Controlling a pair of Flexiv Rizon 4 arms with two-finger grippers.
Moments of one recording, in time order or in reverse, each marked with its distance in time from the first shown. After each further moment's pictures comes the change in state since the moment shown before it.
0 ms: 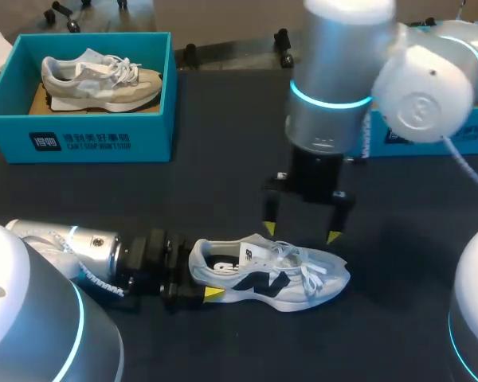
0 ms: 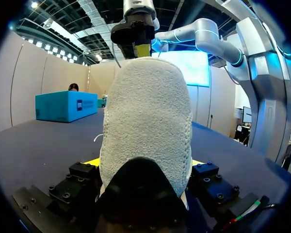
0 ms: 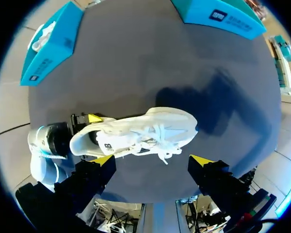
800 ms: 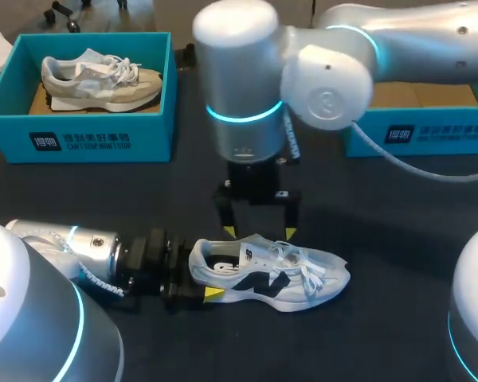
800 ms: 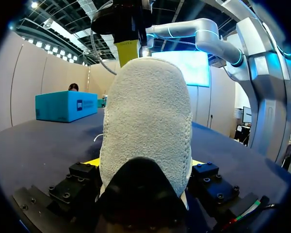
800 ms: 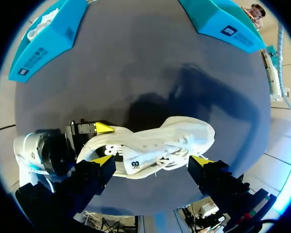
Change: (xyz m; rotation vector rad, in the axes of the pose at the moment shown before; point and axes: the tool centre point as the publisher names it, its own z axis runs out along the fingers) left arm 0.000 0.000 0.000 0.000 0.000 0.000; right arm 0.062 0.018 0.029 -0.073 -0.162 -0.028
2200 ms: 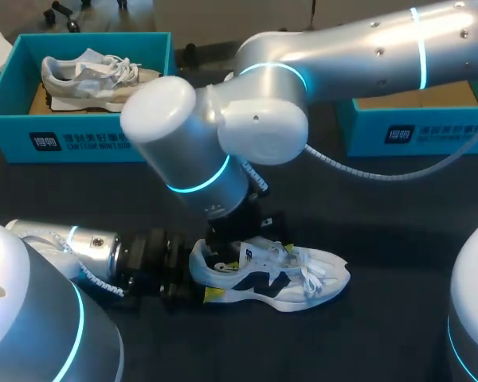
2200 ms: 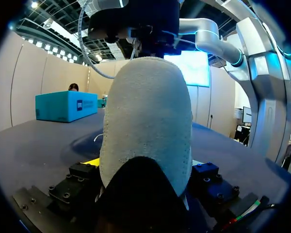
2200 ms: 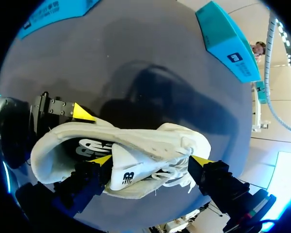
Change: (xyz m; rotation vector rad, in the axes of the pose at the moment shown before) left arm 0.000 0.000 0.000 0.000 0.000 0.000; right arm -0.007 -0.009 0.054 -0.128 -0.270 -0.214
